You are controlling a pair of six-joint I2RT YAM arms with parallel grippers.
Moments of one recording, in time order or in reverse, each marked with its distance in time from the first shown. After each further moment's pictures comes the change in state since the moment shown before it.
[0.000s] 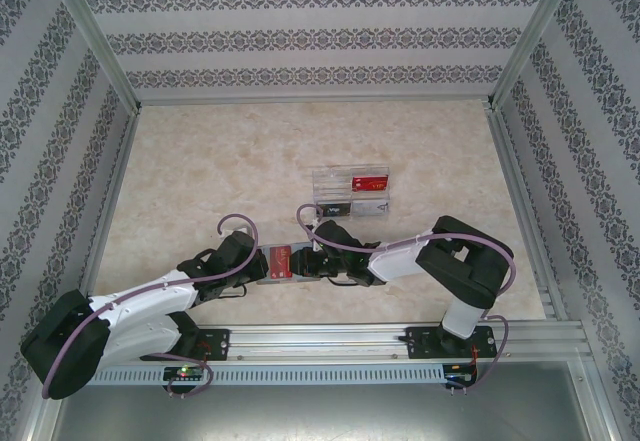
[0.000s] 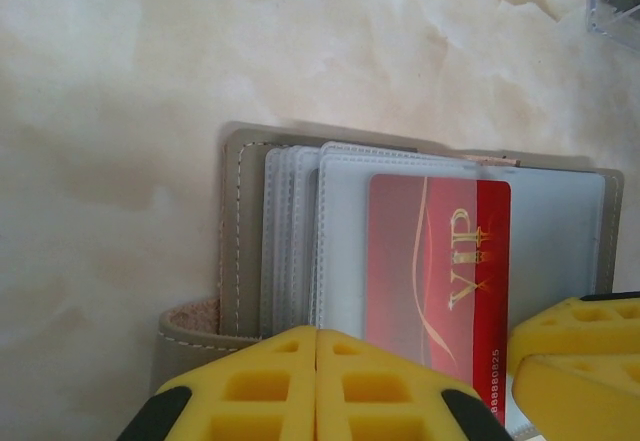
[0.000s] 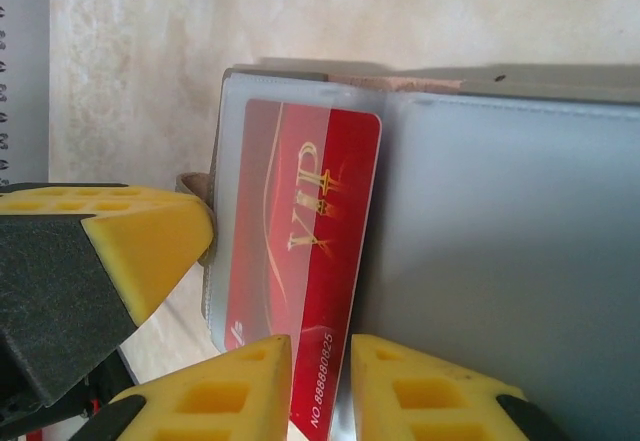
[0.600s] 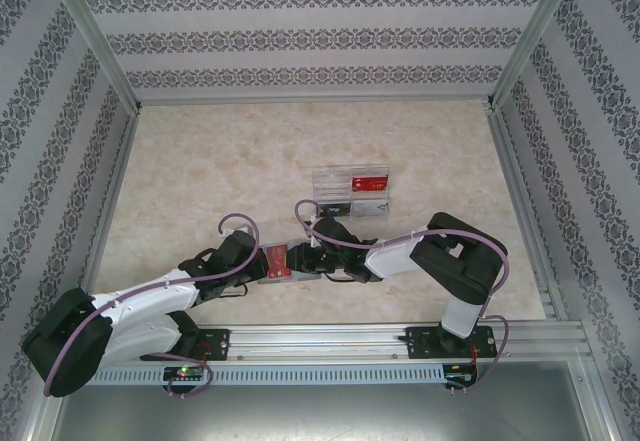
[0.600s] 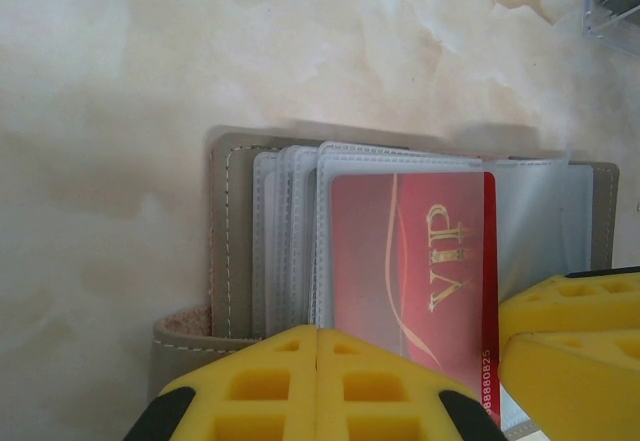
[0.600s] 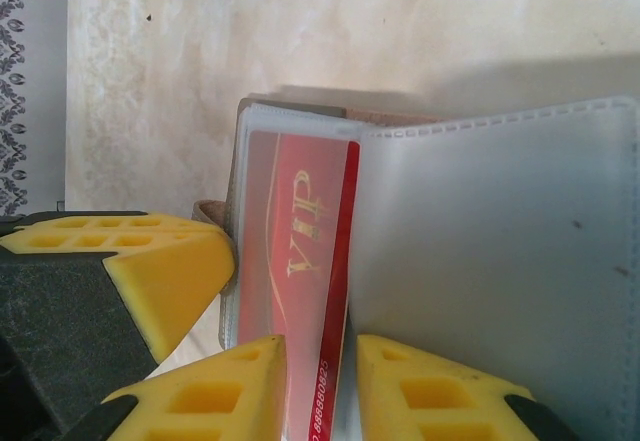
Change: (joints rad) left arm 0.000 0.018 0.001 0.020 0.003 0.000; right arm -0.019 0.039 0.030 0.029 -0.026 0.004
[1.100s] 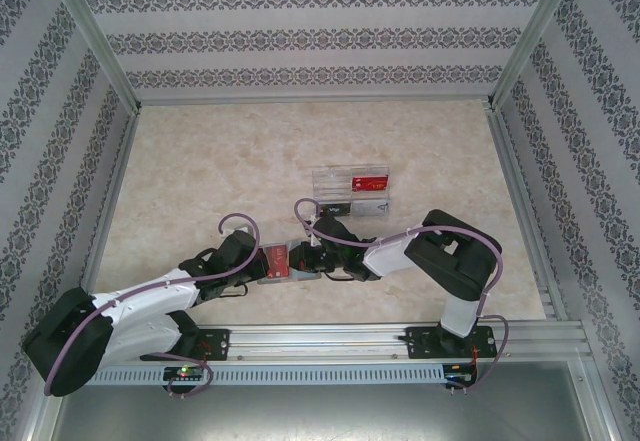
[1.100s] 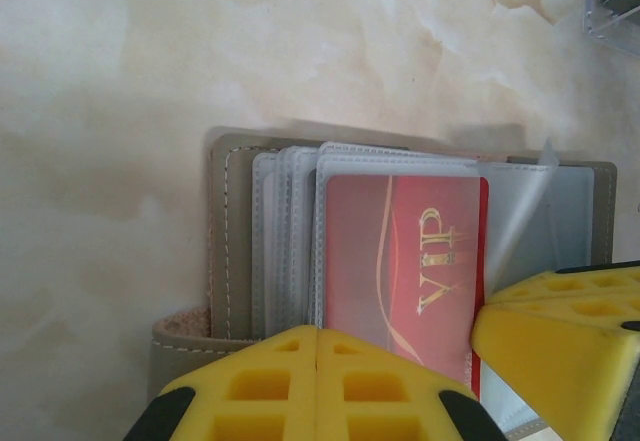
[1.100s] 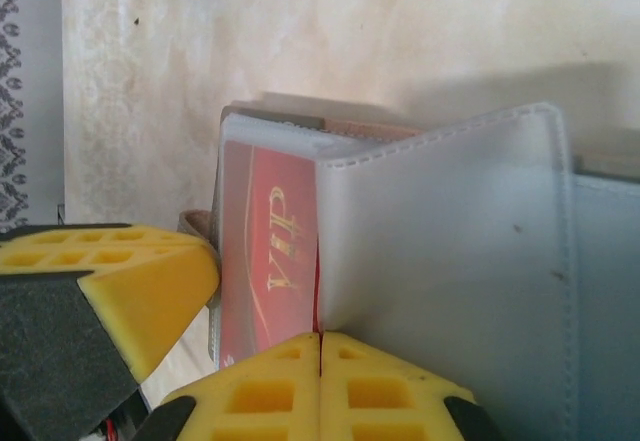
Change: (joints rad) left arm 0.000 0.005 0.002 0.002 0.000 0.000; right arm -0.013 0.035 0.007 0.024 -0.024 0.006
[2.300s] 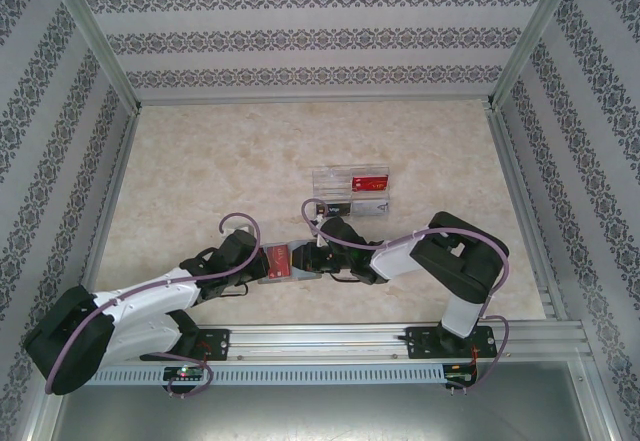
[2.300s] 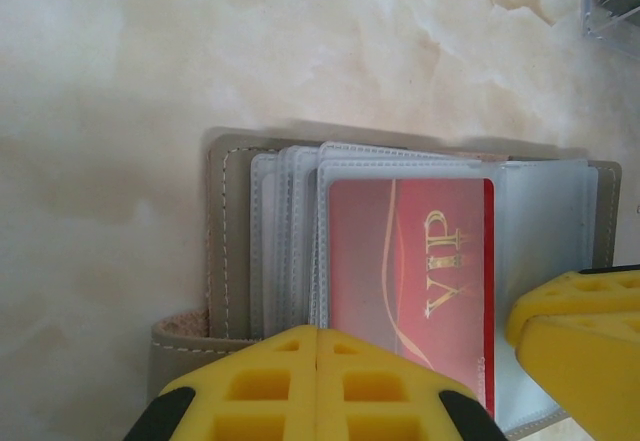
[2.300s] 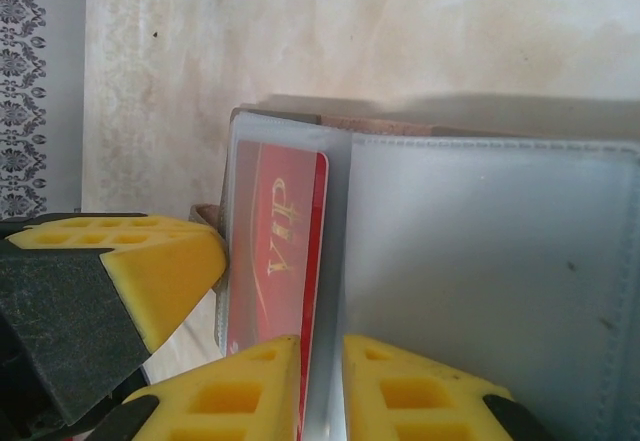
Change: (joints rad) left arm 0.000 0.014 0.008 0.002 0.001 0.000; right arm -0.019 -0.036 -0.069 0.074 -0.004 0.005
